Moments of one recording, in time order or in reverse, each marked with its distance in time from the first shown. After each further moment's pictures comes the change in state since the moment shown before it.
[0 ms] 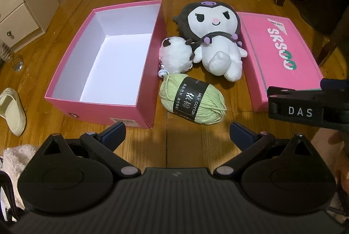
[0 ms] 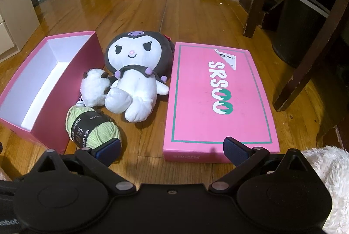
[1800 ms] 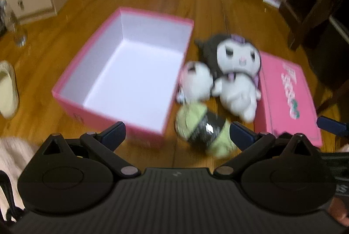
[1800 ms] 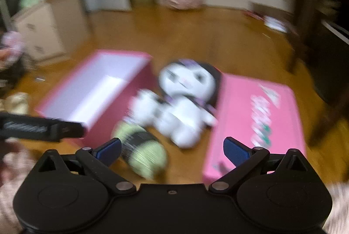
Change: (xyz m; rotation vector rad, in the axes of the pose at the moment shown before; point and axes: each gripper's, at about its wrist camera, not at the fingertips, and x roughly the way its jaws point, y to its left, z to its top) left arm -0.005 0.075 0.026 -0.231 -0.107 -0.082; right arm -0.033 0.014 0.010 -0.146 -0.167 0.286
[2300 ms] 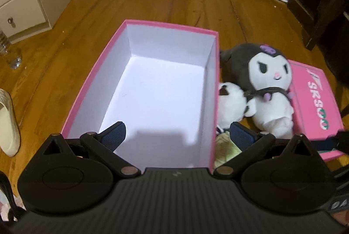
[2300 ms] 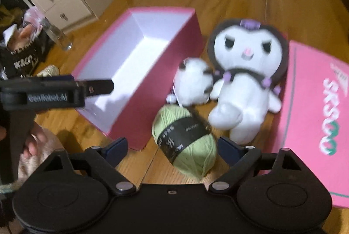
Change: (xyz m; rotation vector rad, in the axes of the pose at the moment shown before) left arm 0.074 0.040 0.044 0.065 0.038 0.023; right arm 0.108 0.020 0.030 0.048 0.353 0.228
